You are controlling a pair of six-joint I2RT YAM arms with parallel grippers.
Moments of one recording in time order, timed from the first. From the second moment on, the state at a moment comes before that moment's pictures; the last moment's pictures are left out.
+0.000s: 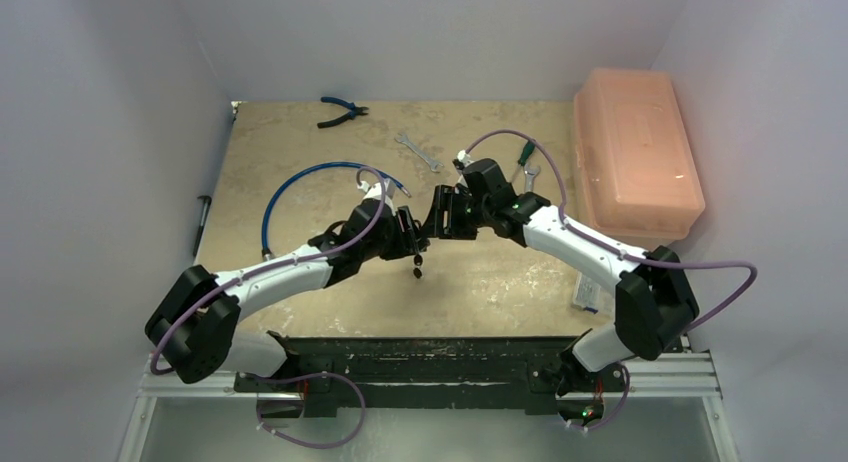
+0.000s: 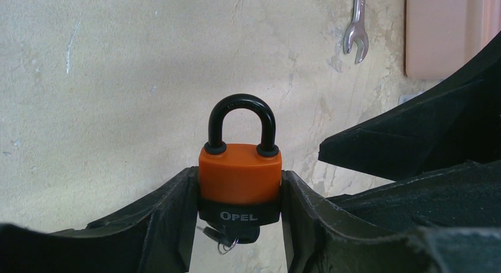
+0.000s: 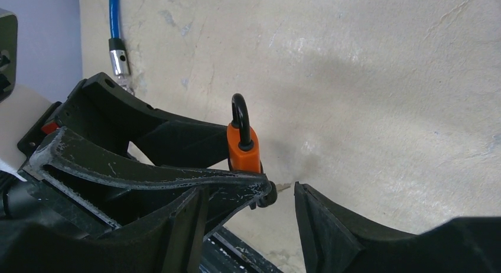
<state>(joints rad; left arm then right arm) -0.74 1.36 0.72 0.02 -0.04 -0.85 0.66 1.50 1.08 -0.34 -0.25 0.70</state>
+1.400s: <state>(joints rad) -0.75 1.31 0.77 0.08 0.09 -0.54 0.61 1.44 1.08 -0.34 -0.32 0.68</state>
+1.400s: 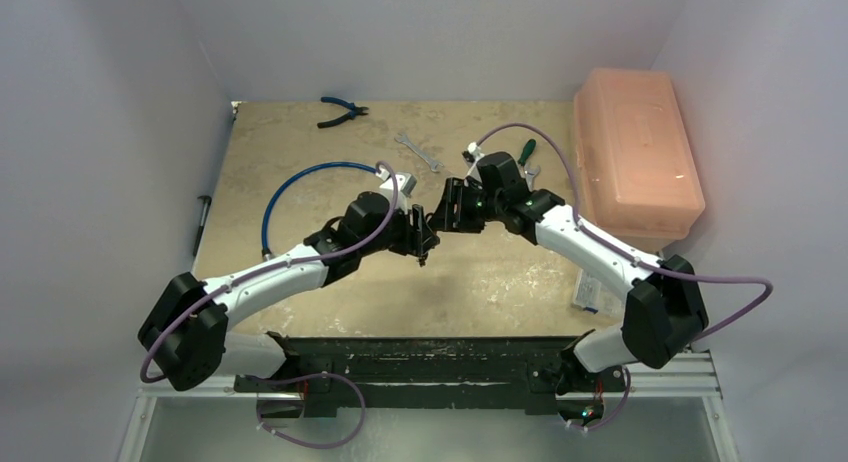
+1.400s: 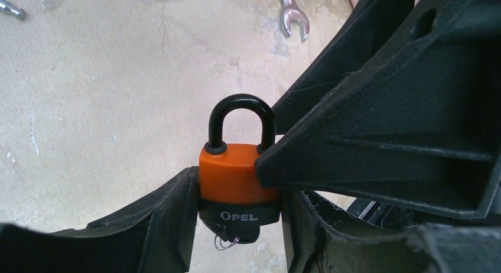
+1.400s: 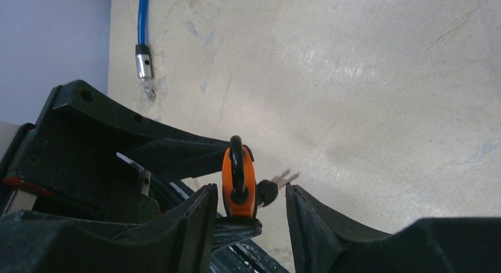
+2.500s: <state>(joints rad) -0.76 1.31 0.78 -0.09 0.16 -0.33 0.61 1.60 1.08 -0.31 -0.62 0.53</state>
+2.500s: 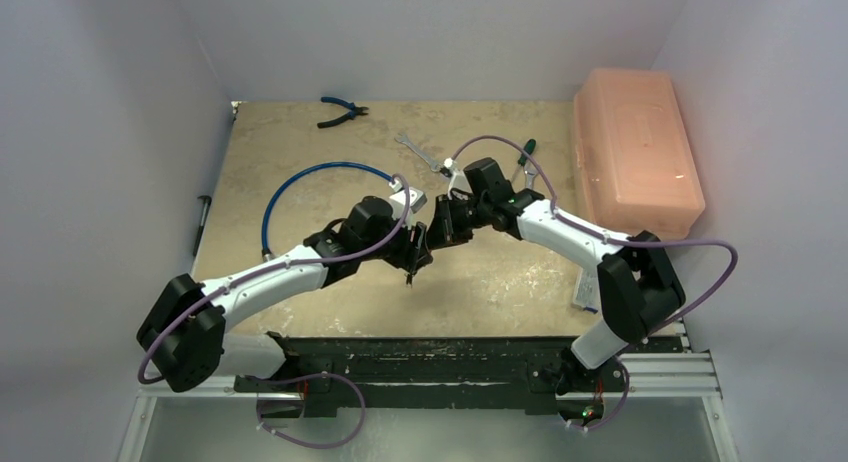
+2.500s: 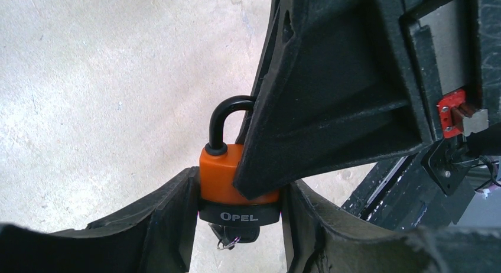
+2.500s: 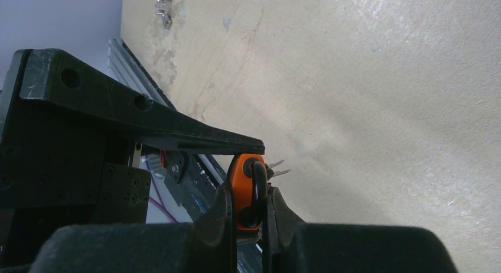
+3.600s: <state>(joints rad) -0.76 0.93 0.74 -0.01 -0.01 -0.19 0.59 1.27 1.05 -0.44 -0.29 0.66</state>
